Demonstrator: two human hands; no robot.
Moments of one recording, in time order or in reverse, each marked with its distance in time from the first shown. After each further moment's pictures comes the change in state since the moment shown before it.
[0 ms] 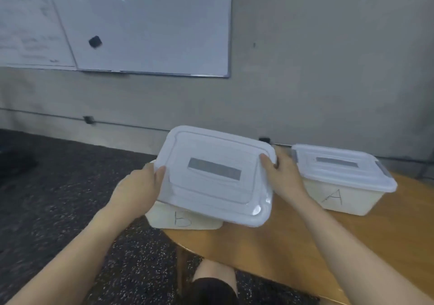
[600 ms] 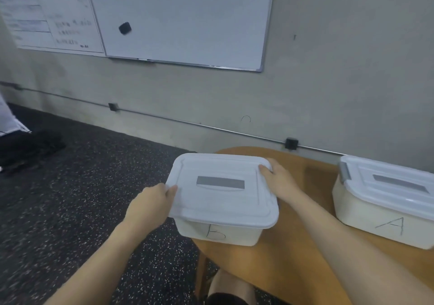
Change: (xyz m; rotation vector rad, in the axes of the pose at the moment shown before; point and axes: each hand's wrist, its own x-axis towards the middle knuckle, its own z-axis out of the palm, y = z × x) left_hand 0.038 -0.078 0.031 -0.094 -0.122 -0.172; right_hand 0.072 0.013 0.131 -0.196 -0.336 0.167
